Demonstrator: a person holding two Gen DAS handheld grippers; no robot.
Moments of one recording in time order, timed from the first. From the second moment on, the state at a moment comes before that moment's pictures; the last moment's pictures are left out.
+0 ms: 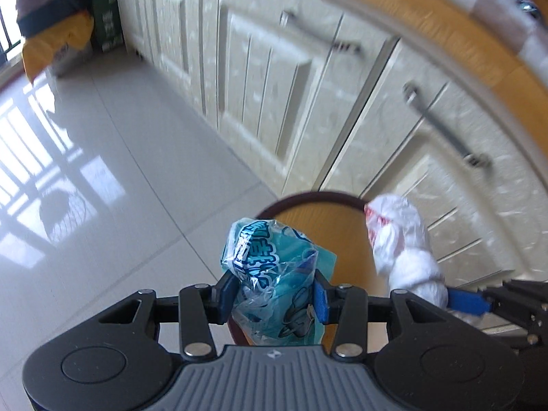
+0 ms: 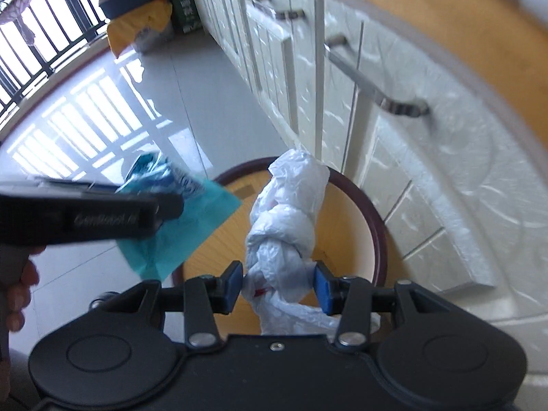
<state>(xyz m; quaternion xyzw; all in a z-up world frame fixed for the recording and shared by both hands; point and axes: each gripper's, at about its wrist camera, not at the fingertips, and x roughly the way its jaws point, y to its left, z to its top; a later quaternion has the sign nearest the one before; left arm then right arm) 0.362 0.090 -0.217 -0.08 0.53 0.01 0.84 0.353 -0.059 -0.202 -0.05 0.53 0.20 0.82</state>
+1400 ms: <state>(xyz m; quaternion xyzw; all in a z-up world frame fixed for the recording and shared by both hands) 0.392 0.072 -0.261 -0.06 0.59 -0.03 0.80 0.383 -0.091 -0.240 -0.03 0.58 0.18 0.80</state>
